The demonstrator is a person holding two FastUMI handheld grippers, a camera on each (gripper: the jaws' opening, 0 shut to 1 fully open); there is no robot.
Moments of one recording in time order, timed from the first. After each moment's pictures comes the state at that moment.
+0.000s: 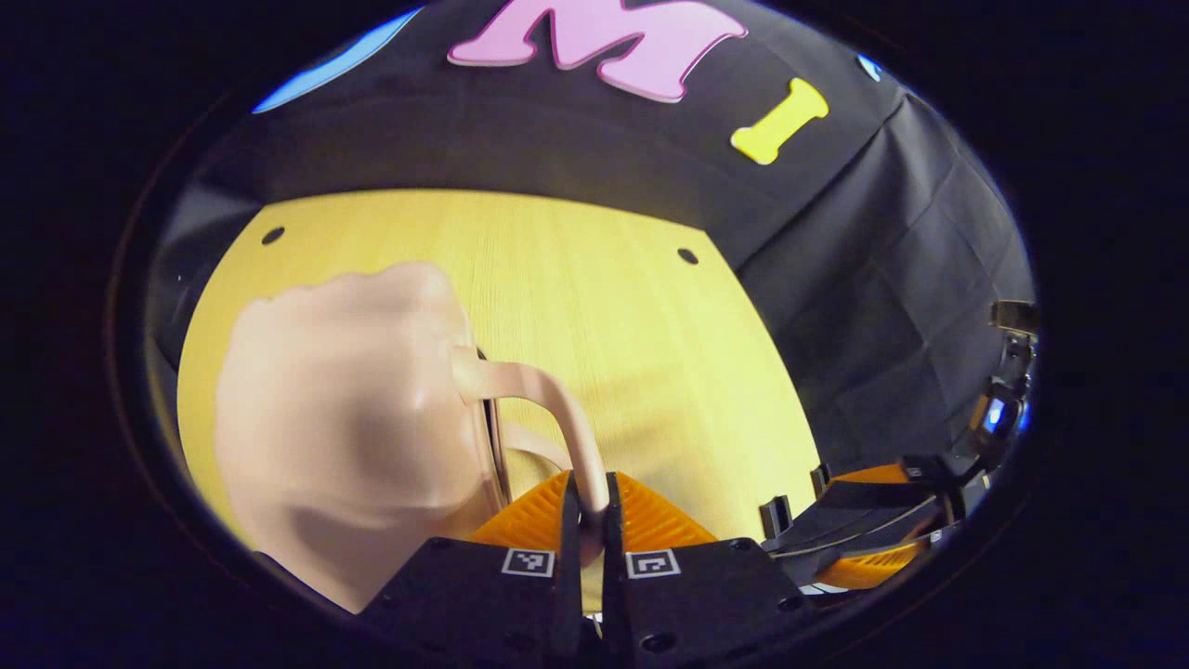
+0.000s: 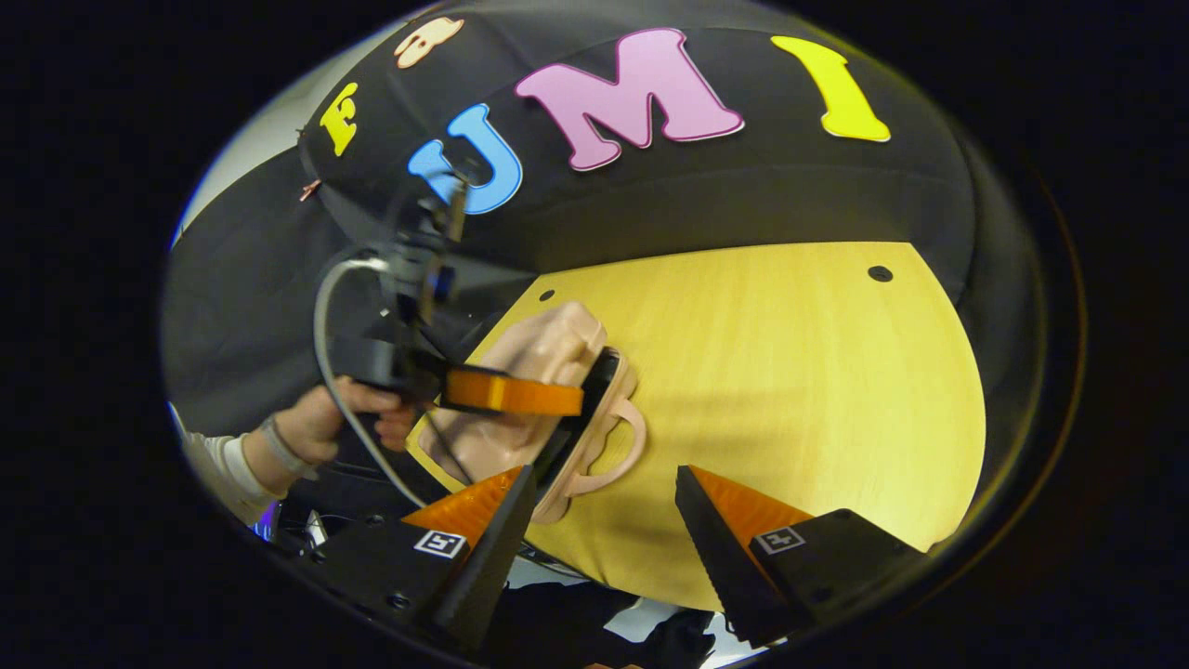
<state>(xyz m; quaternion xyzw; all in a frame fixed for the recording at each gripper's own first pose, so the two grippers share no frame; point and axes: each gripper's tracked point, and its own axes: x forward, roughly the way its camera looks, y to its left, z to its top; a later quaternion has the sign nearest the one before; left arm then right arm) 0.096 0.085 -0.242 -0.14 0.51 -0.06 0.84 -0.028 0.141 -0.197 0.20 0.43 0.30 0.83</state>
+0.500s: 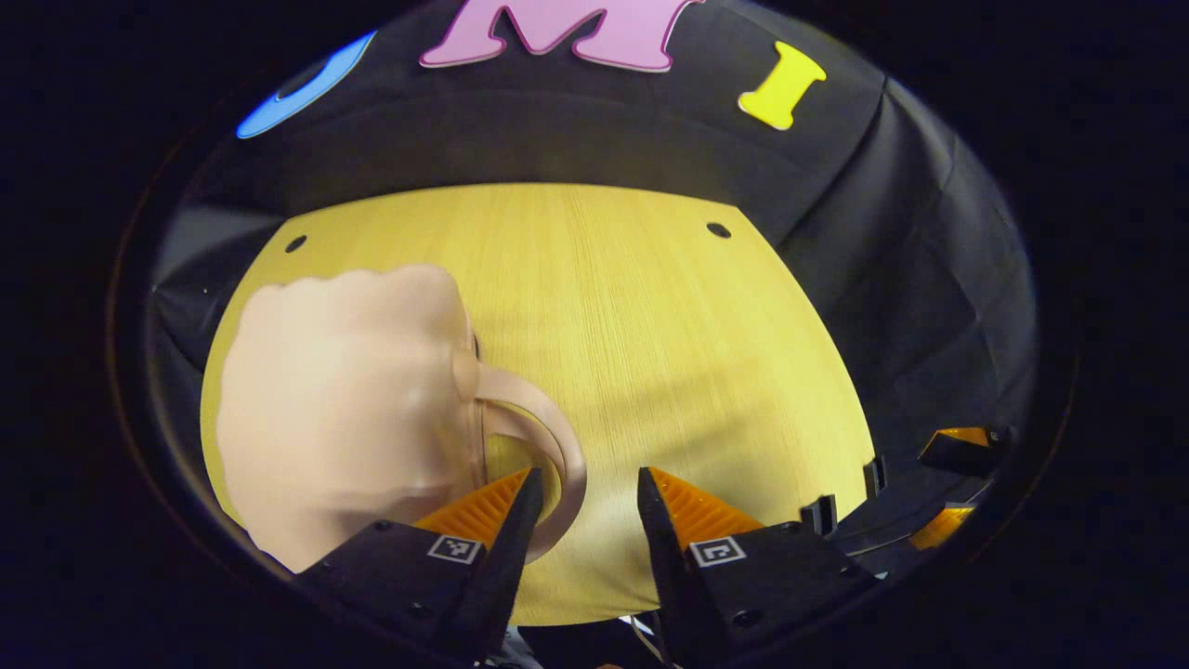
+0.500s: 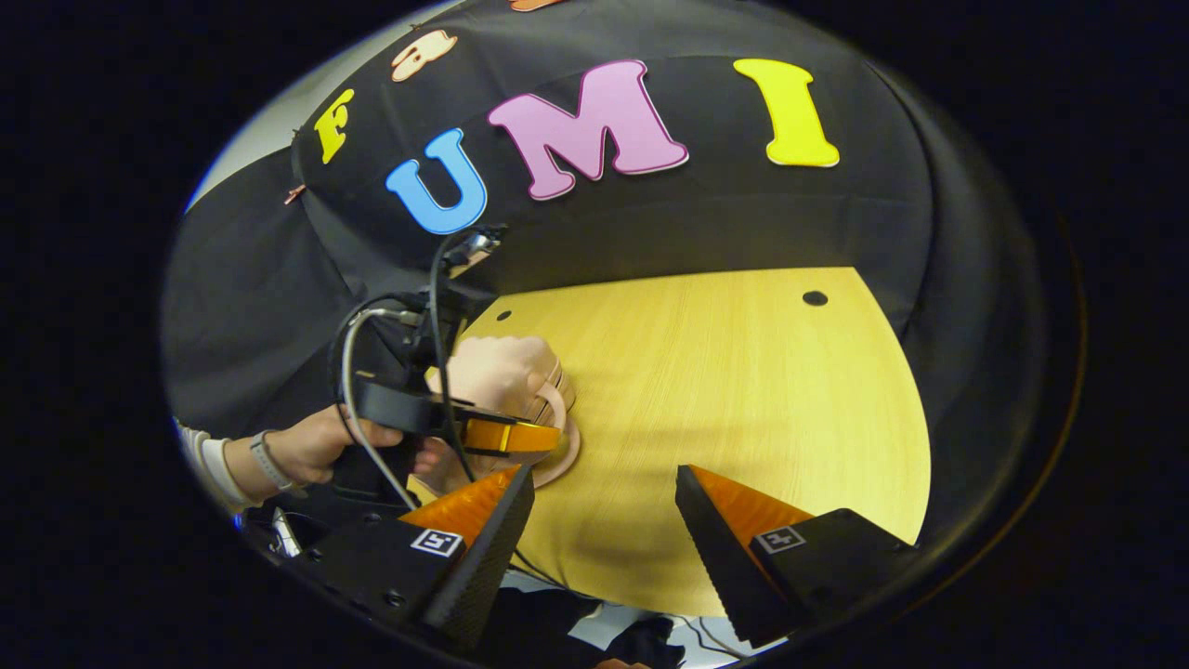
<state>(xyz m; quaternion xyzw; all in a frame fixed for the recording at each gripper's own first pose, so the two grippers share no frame) 0.105 0.070 -0.217 -0.07 0.45 0.02 0.89 -0.012 0.072 -0.197 0.17 0.37 0.25 0.88</state>
